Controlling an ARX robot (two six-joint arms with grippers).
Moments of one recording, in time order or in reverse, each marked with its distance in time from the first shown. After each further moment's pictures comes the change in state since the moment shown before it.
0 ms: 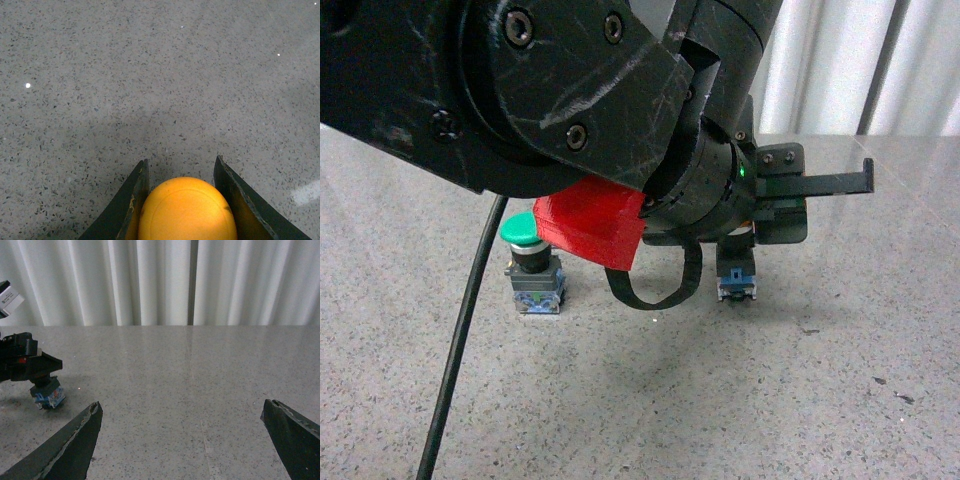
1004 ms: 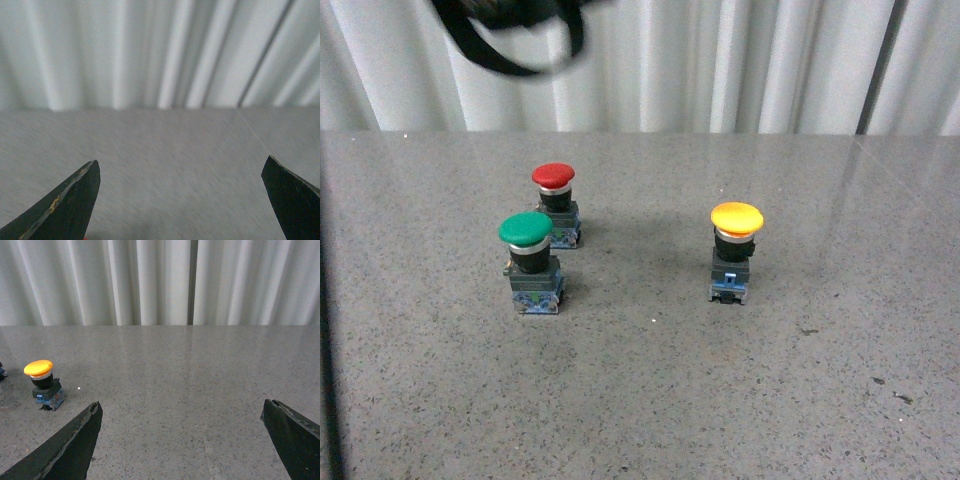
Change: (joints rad) left arm 0.132 -0.334 -0.074 0.155 -0.107 0.186; right arm 0.000 0.000 0.000 0.000 0.000 0.000
